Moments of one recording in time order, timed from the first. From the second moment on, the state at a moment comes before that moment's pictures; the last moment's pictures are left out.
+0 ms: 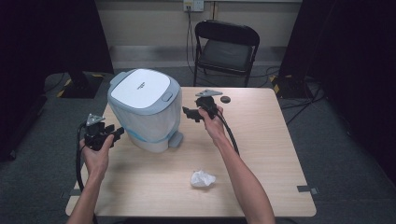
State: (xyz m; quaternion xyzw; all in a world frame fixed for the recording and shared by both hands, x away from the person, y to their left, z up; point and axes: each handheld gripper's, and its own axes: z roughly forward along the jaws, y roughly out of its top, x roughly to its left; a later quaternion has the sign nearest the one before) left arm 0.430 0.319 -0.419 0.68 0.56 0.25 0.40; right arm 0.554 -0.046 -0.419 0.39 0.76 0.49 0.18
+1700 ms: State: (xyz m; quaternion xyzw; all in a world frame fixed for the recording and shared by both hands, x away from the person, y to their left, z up) left arm 0.482 0.319 -0.439 0.70 0.51 0.21 0.45; right arm 0.532 -0.022 -0.408 0.34 0.77 0.49 0.22
